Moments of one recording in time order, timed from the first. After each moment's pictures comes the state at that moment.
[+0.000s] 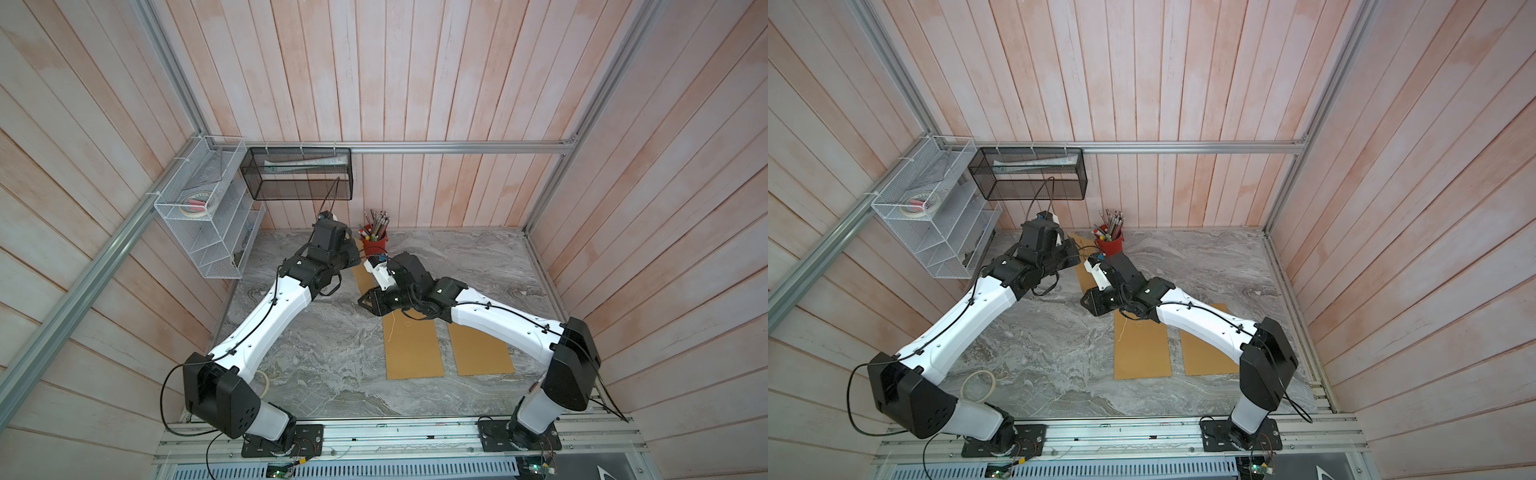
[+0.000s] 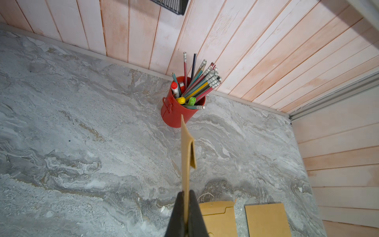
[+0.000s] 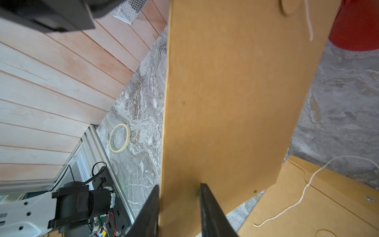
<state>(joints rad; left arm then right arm) -0.43 1.47 1.43 -0.54 -0.13 -0.56 0.92 1.66 1.41 -0.39 -0.26 0.45</state>
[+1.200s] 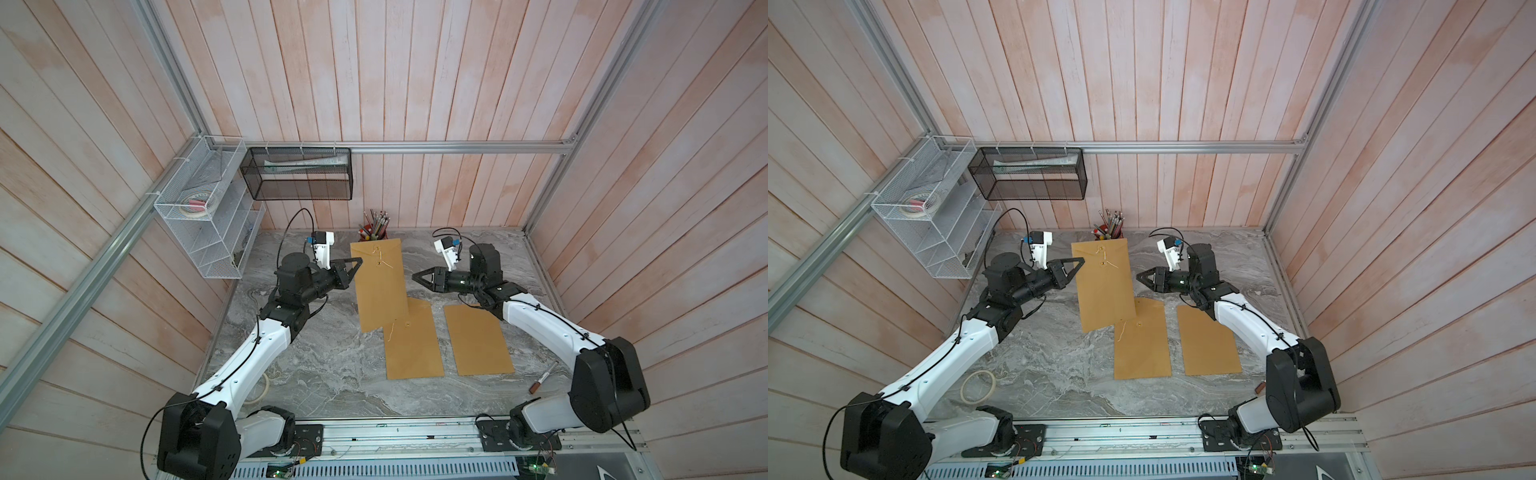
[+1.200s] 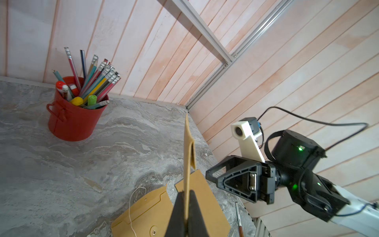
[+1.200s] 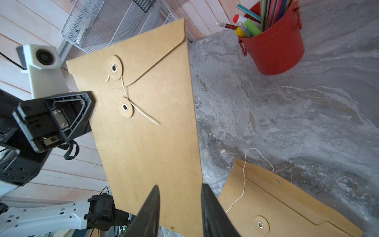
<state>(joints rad) -0.29 1.21 0.87 0.19 0.56 -0.60 0.40 1.46 1.00 0.03 -0.77 0.54</state>
